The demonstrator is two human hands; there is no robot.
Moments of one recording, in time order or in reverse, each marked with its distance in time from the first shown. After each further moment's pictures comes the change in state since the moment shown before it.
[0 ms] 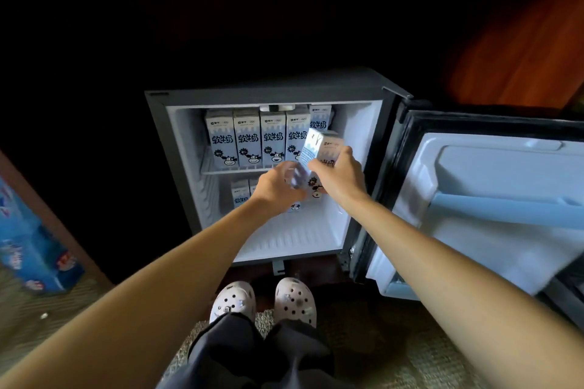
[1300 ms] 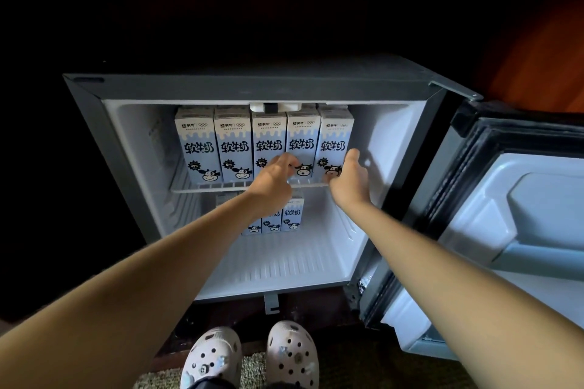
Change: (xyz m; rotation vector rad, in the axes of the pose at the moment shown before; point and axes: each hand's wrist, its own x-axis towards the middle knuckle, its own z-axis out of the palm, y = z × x) left_hand 0.114 -0.038 0.002 0.187 -0.019 0.048; right_hand 0.120 0.057 0.054 -0.233 0.064 -0.038
